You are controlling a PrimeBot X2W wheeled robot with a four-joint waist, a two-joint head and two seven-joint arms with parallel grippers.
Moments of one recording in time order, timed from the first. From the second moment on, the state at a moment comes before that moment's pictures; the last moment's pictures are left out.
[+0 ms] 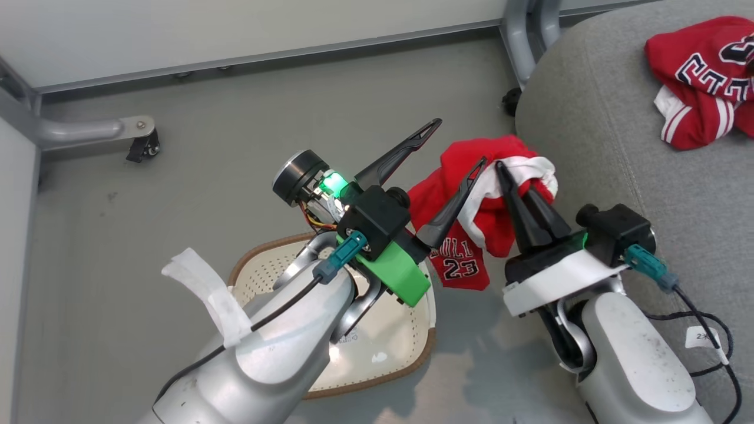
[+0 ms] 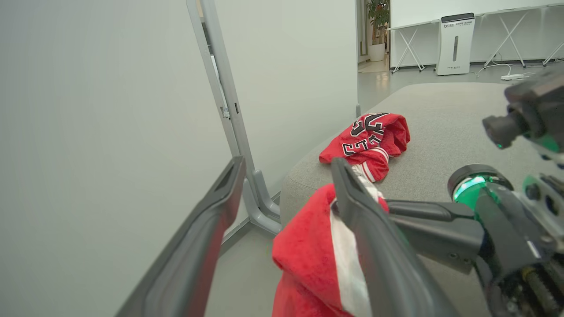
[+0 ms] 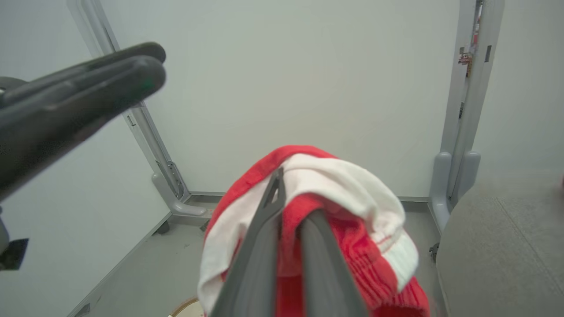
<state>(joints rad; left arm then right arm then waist) -0.71 0.09 -0.83 0.34 -0.31 -0.05 -0.26 -0.37 -0.06 0.26 0.20 0.29 0.13 -0.26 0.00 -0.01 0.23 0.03</state>
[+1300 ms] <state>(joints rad) -0.73 0.16 -0.88 0.32 -0.31 -0.04 -0.23 -0.35 -0.12 -0.07 0.02 0.26 0.13 -0.26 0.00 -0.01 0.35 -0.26</state>
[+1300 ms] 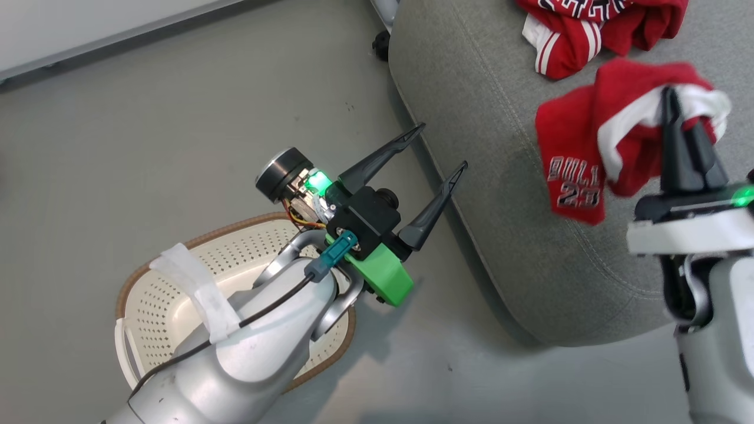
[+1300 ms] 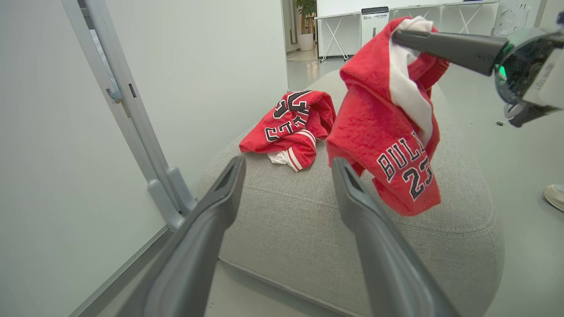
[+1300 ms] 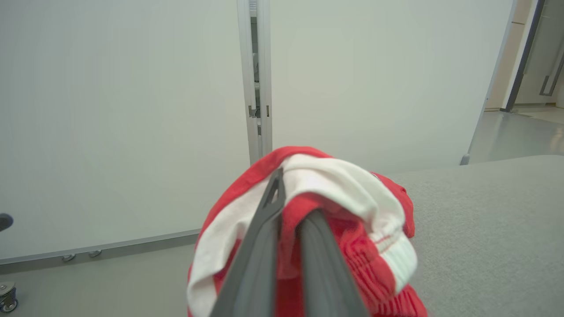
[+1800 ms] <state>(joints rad) -0.82 0.19 -0.87 0.27 -0.29 -0.03 -0.20 -0.86 -0.29 -0.16 0.06 0.22 0.13 -0.26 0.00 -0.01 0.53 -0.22</state>
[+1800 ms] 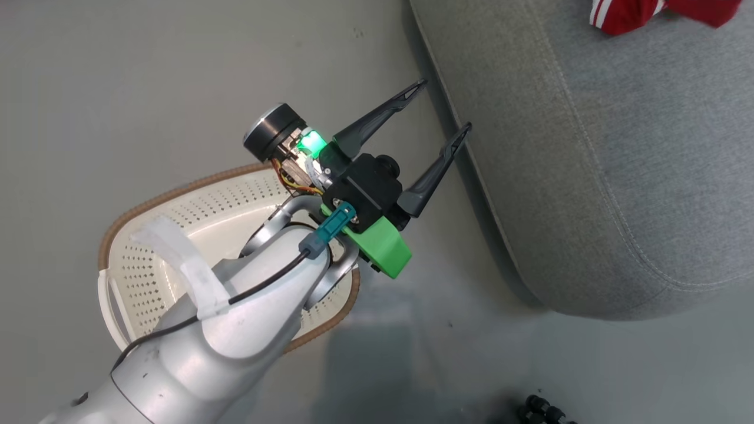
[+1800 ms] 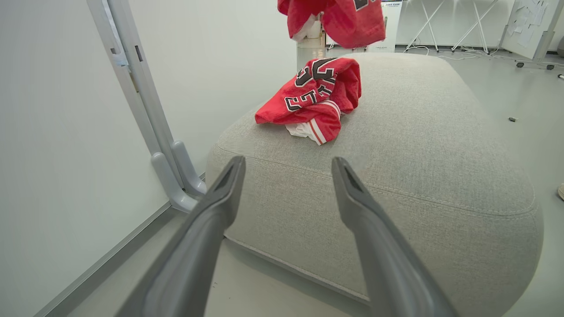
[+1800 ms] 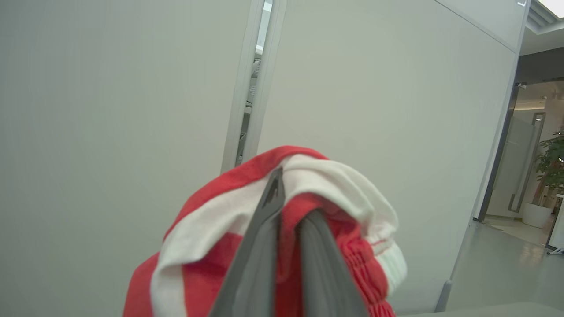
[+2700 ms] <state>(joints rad) -0.90 0.19 -0.88 0.28 -0.28 -0.03 -0.21 -1.16 -0.43 -0.26 0.70 0.11 0.13 -0.26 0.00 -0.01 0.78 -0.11</state>
